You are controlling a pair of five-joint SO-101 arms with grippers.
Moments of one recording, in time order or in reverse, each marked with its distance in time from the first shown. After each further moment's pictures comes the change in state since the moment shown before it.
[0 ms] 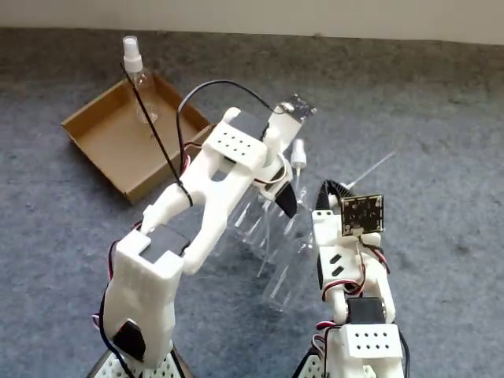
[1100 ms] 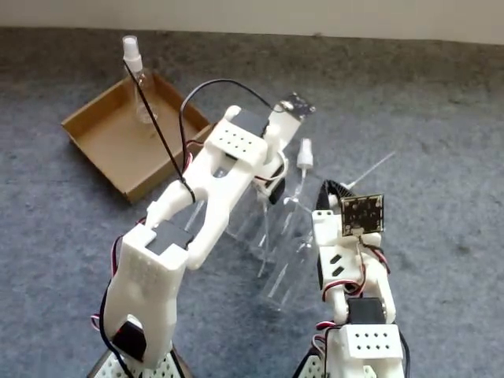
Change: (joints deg) left arm -0.6 3.8 -3.7 0.2 -0.2; right arm 0.0 0.0 0.0 0.0 0.0
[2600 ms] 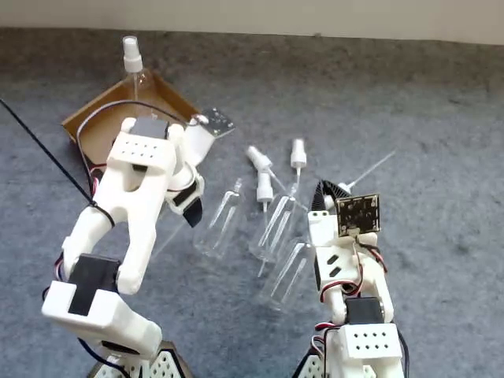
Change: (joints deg) left arm -20.6 -28.0 35.9 0.1 -23.5; right arm -1.6 0.0 0.0 0.0 0.0
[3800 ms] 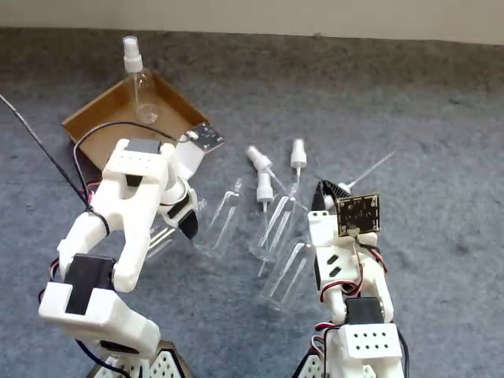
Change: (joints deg) left arm -3.1 0.0 10.9 -11.4 -0.6; right arm 0.0 0.0 0.0 0.0 0.0
